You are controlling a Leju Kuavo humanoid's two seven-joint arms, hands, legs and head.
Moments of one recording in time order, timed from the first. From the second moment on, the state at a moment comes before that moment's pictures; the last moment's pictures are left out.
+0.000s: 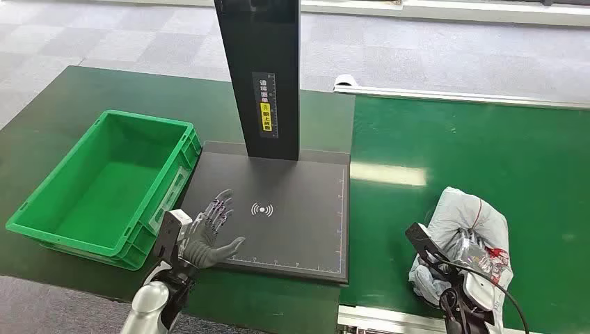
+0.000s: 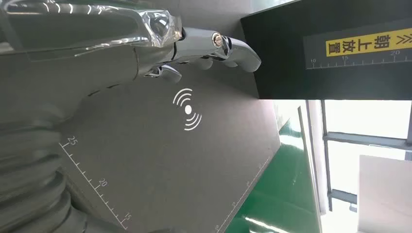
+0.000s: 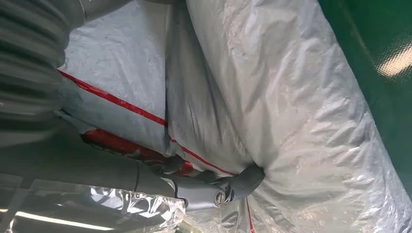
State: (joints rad) left arm -0.14 -0.16 -0.09 -1.22 -0.05 -0.33 -0.34; right arm -0.25 -0.03 -0.20 -0.92 1.28 0.03 0.32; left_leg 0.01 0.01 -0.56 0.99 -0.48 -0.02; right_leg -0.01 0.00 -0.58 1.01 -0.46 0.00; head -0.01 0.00
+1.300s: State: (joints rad) left arm -0.10 -0.15 -0.10 -1.25 -0.04 -0.33 -0.40; right arm -0.13 0.07 -0.17 -1.39 0.96 -0.65 -0.37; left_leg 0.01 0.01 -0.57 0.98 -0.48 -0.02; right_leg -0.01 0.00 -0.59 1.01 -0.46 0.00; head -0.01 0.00
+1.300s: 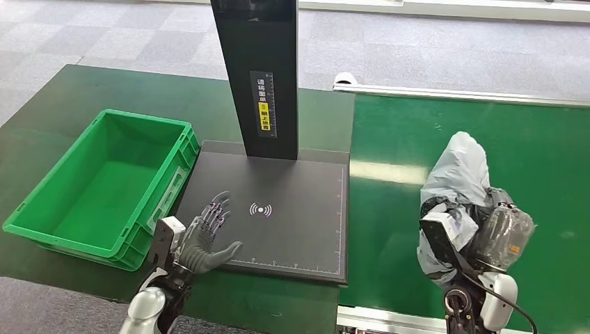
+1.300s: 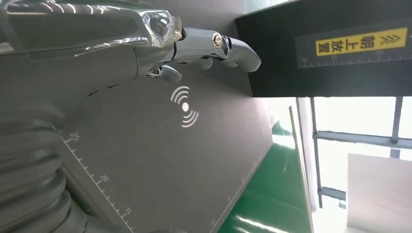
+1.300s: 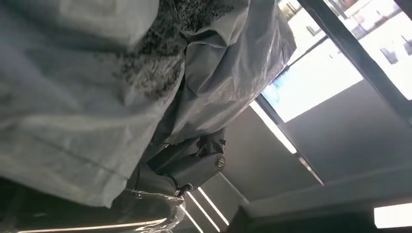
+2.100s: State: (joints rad) left arm -0.08 -0.14 -0.13 -1.37 -0.04 -0.12 -0.48; right arm -0.23 0.08 0.31 -1.27 1.07 -0.68 -0.57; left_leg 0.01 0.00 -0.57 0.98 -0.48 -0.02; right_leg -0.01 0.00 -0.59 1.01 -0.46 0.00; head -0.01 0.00
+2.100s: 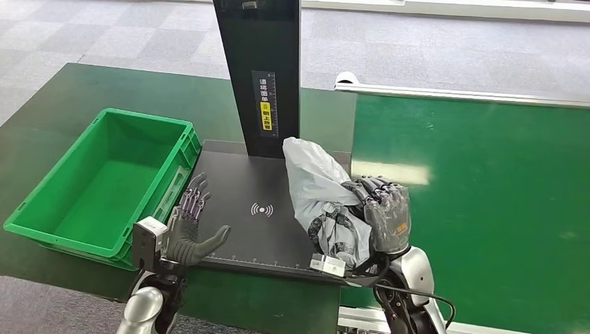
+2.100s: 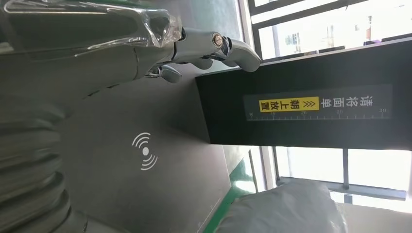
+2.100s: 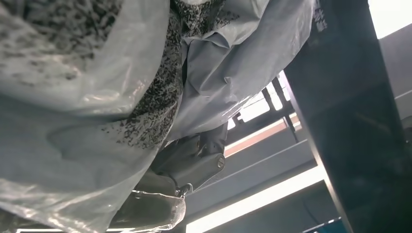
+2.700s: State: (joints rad) left arm -0.06 -0.14 -0.15 -1.37 -0.08 -0.04 -0.51; right arm -0.35 -0.05 0.57 -0.98 1.12 -0.15 -0.35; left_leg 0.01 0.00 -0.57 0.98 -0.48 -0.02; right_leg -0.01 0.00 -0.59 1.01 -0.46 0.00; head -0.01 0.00
